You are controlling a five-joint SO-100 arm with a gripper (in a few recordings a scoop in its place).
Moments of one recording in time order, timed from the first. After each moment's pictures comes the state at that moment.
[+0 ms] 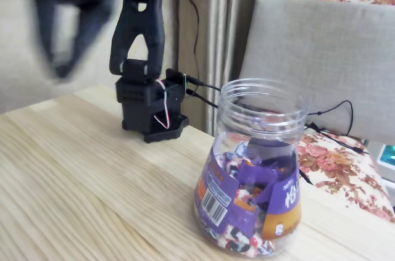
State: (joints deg) arm -21.0 121.1 85.6 96.4 31.6
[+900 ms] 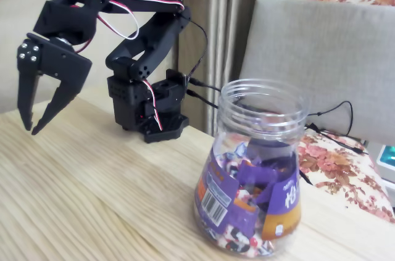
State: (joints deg) arm -7.8 156.2 141.3 70.7 40.6
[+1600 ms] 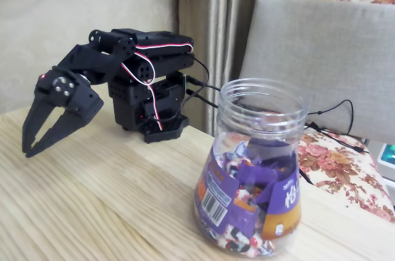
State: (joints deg) arm -8.4 186.5 171.3 55.3 3.6
